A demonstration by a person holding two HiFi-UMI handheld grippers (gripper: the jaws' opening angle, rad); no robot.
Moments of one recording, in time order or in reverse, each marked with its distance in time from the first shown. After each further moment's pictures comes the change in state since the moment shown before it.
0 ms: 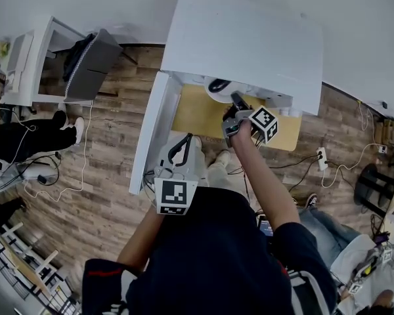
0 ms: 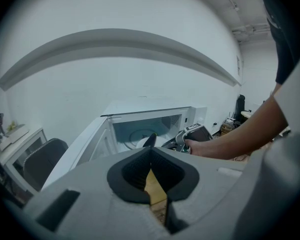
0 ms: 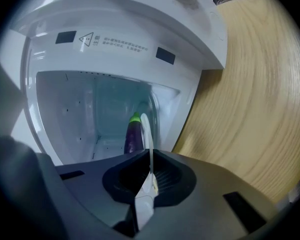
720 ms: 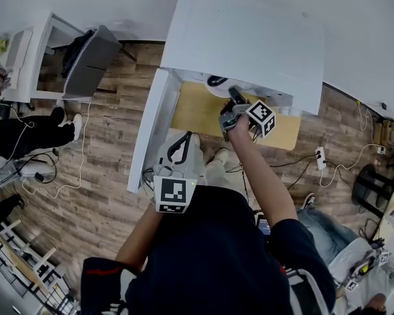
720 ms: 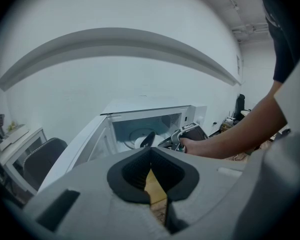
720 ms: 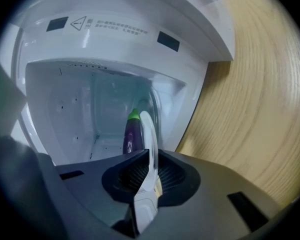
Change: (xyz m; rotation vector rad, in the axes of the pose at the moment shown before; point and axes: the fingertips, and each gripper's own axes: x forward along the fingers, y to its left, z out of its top) left arm 0.001 -0.003 -0.004 0.003 0.005 0.001; right arm 0.014 -0.001 0.000 -0.004 0.005 0.002
